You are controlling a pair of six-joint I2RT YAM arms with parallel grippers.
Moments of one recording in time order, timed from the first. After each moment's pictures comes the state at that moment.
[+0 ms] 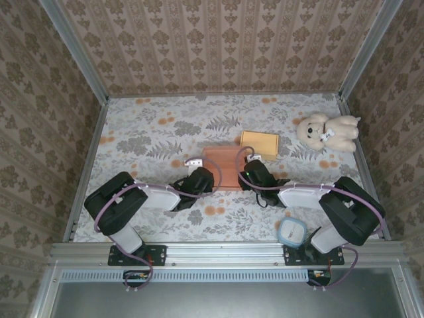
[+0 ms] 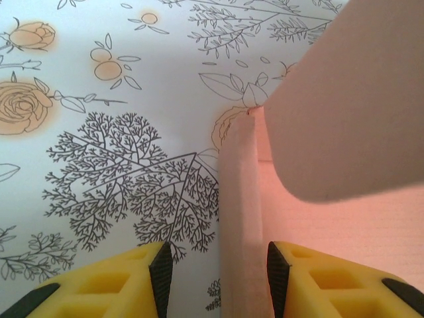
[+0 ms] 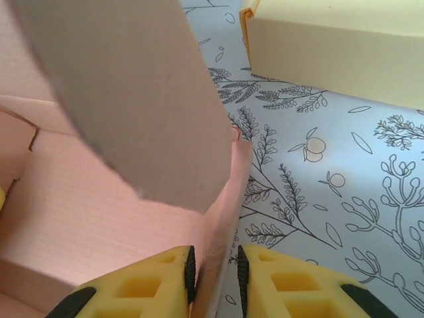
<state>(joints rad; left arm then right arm) -0.91 1.64 0.57 0.30 -0.40 -0.72 0.69 1.50 0.58 0.15 0.25 0.49</state>
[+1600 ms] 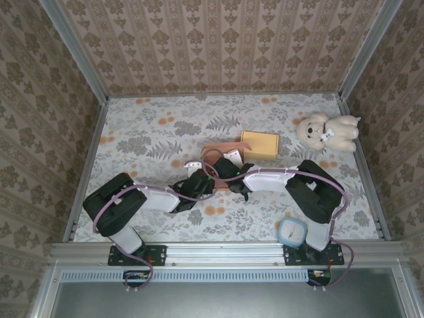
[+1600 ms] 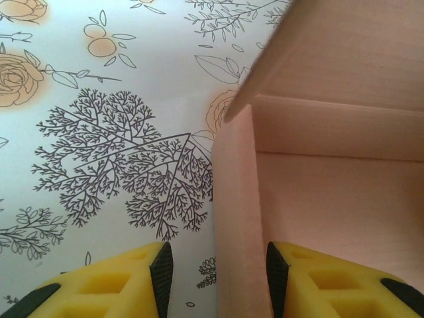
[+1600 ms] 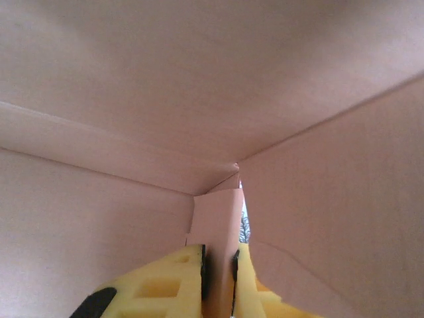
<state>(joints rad) -0.92 1.63 0.55 0.31 -0.39 -0.77 0.84 1.85 1.05 -0.44 0.73 0.42</state>
